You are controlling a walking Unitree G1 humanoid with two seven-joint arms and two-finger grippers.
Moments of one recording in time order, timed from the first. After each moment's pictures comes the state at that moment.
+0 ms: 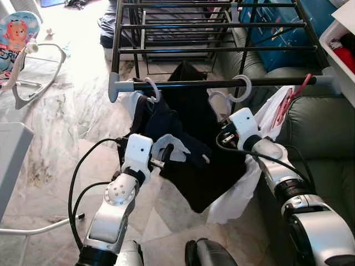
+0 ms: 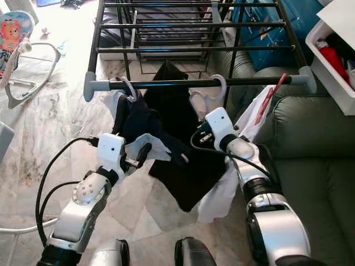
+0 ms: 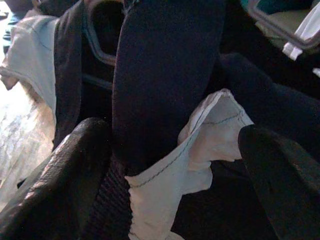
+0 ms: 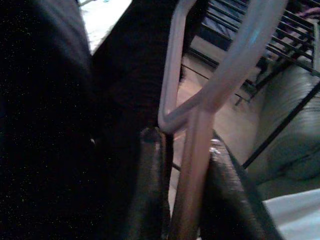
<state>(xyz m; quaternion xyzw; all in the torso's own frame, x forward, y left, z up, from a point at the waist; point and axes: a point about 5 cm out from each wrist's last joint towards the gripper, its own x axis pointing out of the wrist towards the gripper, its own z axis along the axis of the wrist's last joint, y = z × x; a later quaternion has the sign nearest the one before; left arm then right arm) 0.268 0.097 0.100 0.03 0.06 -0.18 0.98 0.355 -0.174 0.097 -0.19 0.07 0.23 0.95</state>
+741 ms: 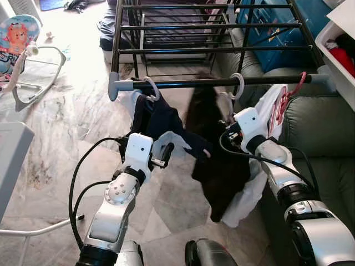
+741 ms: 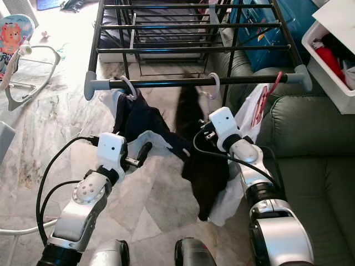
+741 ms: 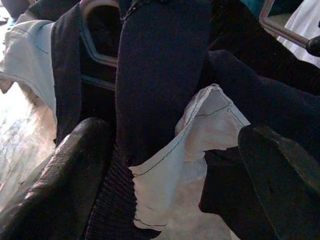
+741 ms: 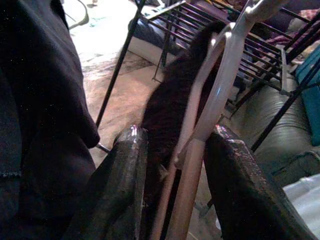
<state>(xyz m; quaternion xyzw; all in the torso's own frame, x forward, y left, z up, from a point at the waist) 0.268 0.097 0.099 0.03 0.05 -0.18 0.98 0.352 -0.182 0.105 -0.19 0.02 0.20 0.96</state>
